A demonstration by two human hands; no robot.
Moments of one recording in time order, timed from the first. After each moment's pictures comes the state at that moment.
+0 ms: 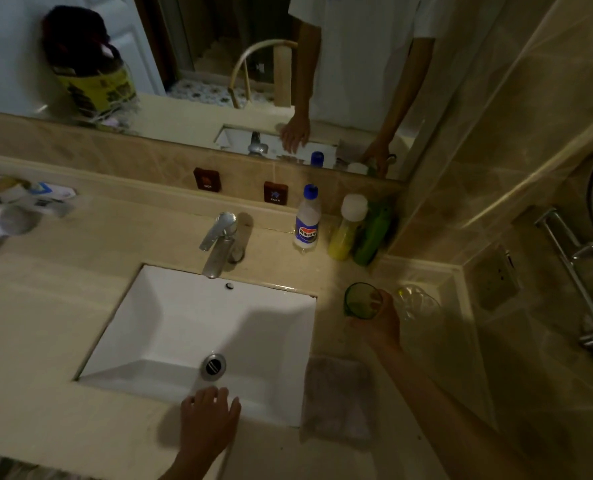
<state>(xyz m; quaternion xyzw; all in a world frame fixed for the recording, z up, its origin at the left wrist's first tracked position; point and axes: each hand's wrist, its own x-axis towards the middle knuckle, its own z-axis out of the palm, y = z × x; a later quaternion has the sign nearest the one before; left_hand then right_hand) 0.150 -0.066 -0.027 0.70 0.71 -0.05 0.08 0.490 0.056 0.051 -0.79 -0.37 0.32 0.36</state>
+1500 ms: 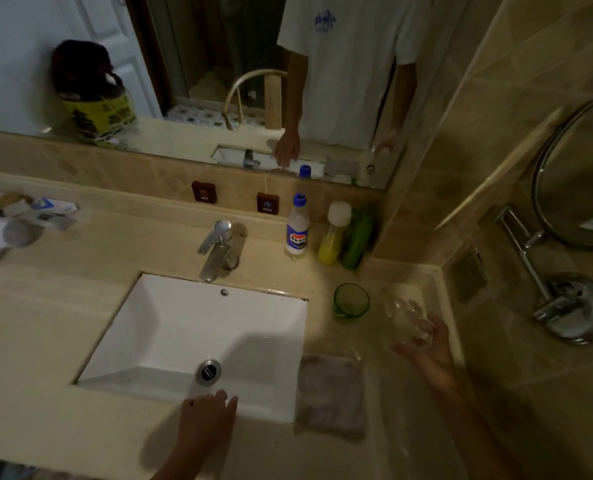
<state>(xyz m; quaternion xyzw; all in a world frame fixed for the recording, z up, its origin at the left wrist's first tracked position) 0.146 -0.061 -0.020 0.73 0.66 -0.12 0.15 0.561 -0.043 0.102 -0.72 -0.31 0.39 0.49</state>
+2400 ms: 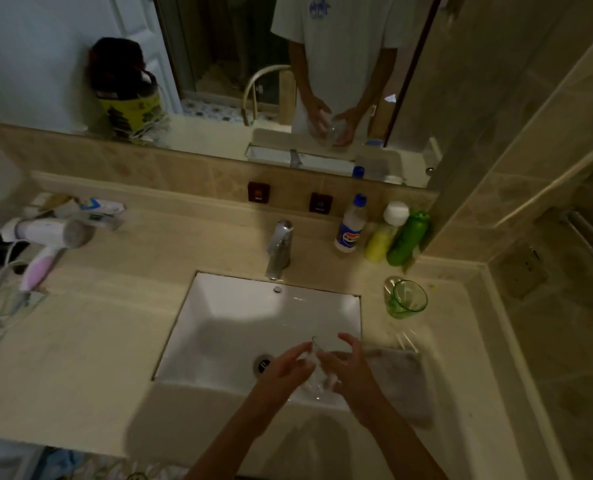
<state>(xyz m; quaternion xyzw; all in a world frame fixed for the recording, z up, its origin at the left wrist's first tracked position) 0.097 -0.034 0.112 0.49 0.46 0.25 0.70 0.271 -0.052 0.119 -0.64 -0.26 0.60 0.40</state>
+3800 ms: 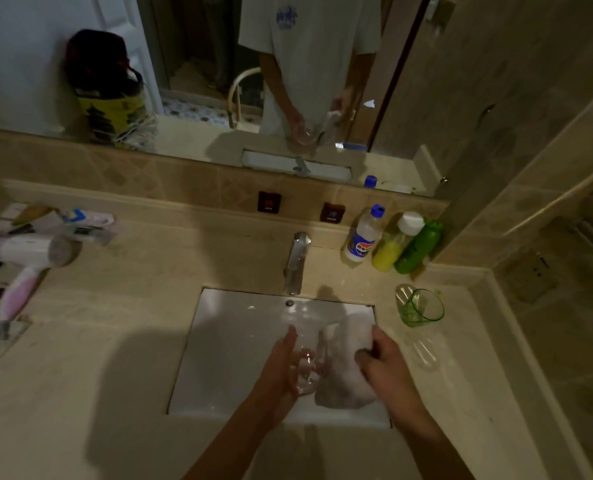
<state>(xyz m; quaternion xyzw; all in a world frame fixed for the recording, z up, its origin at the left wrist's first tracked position) 0.053 0.034 0.120 0.18 0.39 0.30 0.85 0.216 -0.014 0.189 -0.75 -0.37 0.39 0.38</state>
